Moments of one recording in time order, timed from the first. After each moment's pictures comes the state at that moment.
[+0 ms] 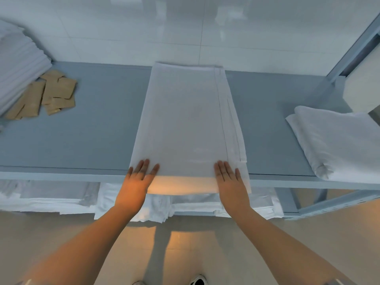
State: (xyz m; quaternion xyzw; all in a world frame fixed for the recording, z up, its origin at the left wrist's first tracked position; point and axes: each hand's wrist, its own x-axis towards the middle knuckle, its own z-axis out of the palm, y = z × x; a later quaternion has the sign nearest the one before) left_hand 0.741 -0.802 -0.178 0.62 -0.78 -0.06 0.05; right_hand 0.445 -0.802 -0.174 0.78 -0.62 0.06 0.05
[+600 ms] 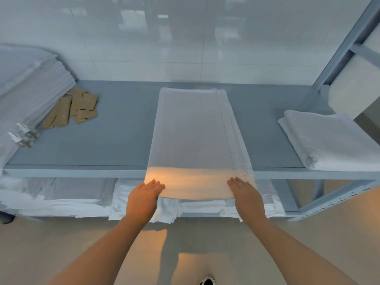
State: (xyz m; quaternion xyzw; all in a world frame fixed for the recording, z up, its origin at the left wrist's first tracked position) left_hand 0.739 -0.714 -0.118 0.62 -0.77 -0.03 0.13; right_hand 0.430 -0.719 -0.140 0.77 -0.61 0.17 0.05
